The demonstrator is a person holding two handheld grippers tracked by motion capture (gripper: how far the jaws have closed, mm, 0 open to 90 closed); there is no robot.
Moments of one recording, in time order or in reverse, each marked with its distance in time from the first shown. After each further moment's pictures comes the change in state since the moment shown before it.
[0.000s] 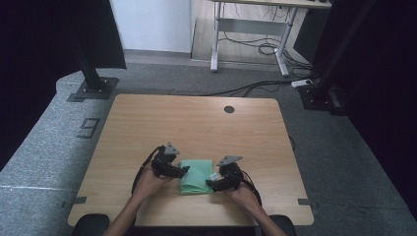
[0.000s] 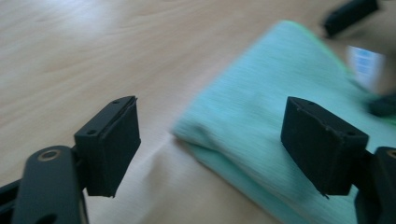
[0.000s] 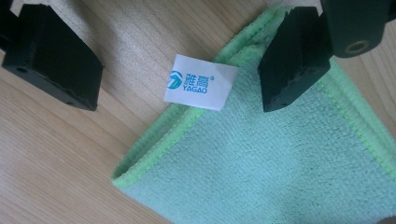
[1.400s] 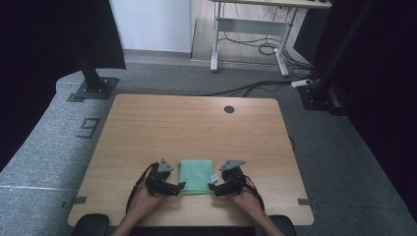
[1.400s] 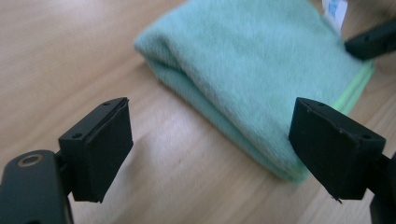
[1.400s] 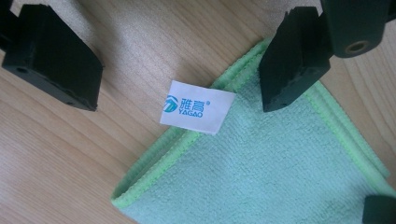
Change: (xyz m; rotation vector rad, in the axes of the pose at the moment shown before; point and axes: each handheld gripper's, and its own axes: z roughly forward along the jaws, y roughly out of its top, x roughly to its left) left arm -0.020 -0.044 -0.011 0.007 0.027 -0.057; right arm 0.005 -0.013 -0.009 -0.005 -0.021 -0.020
